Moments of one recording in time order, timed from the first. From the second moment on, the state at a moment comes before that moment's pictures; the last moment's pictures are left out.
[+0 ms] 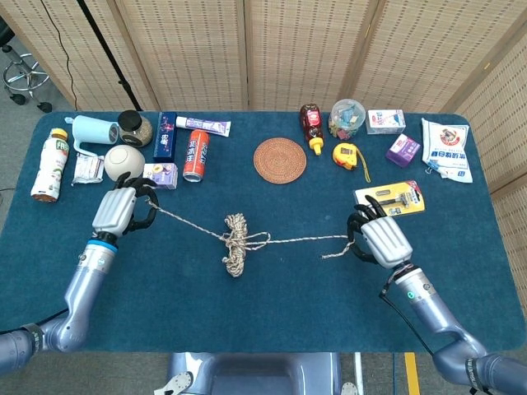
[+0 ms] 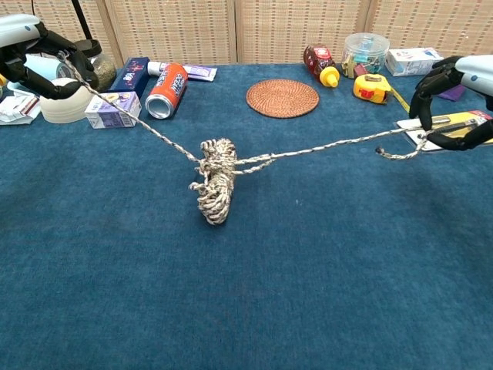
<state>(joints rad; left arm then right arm) -0.62 -1.38 -0.27 -1.58 1.00 1.05 0.09 0.54 -1.39 0.08 -1.33 -1.51 1.17 0.09</state>
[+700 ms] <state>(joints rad) -0.61 -1.34 -0.27 -1.57 1.00 1.05 0.07 0.51 -1.34 0.10 -1.29 -1.46 1.18 0.11</state>
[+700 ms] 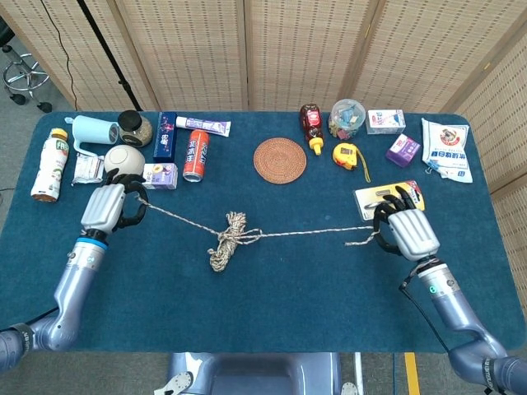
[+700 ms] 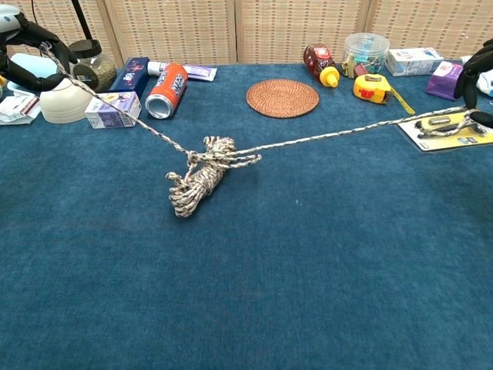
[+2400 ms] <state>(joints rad) -0.59 -1.29 -0.29 -1.52 0.97 1.04 0.05 0.45 -1.25 0.15 -1.27 -1.43 1.23 0.13</state>
